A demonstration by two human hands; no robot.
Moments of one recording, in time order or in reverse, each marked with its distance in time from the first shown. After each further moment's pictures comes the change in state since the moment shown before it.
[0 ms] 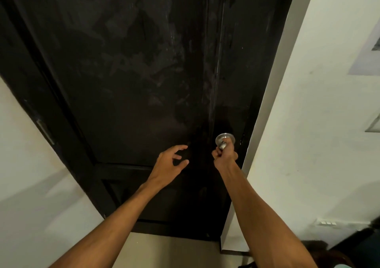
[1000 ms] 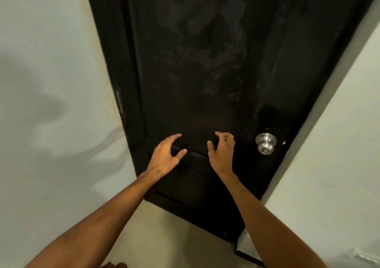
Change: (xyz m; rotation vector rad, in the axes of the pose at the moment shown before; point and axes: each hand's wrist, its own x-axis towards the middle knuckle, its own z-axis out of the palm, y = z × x) left_hand -0.117 -0.009 -0.080 0.258 0.310 -0.156; right_hand -0.093 0.102 -0.003 -1.381 -0.390 -1.105
